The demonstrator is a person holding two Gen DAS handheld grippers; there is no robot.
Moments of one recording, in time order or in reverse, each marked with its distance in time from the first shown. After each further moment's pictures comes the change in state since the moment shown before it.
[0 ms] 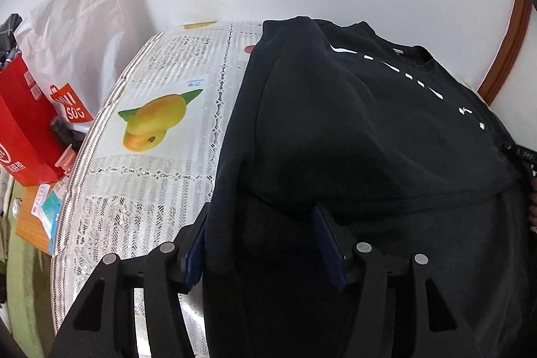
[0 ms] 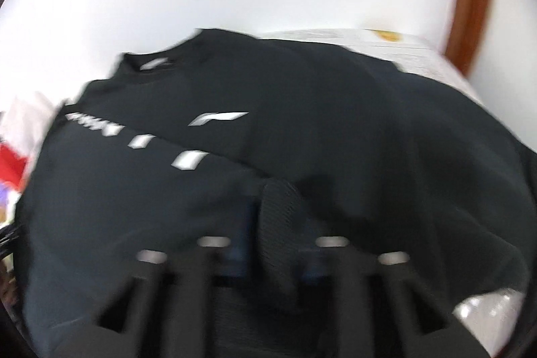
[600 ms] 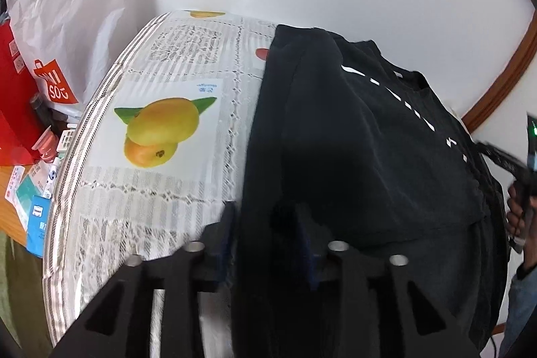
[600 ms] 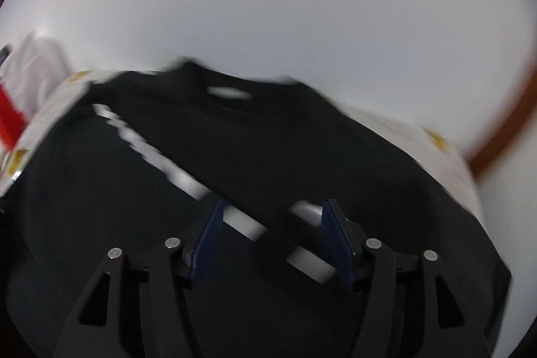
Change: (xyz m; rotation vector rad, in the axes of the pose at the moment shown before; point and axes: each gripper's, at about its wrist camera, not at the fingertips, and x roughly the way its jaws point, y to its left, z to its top) left arm 0.004 0.033 0.020 -0.107 0.053 -0.158; right arm -0.015 0.101 0.048 -0.236 -0.038 -0.153
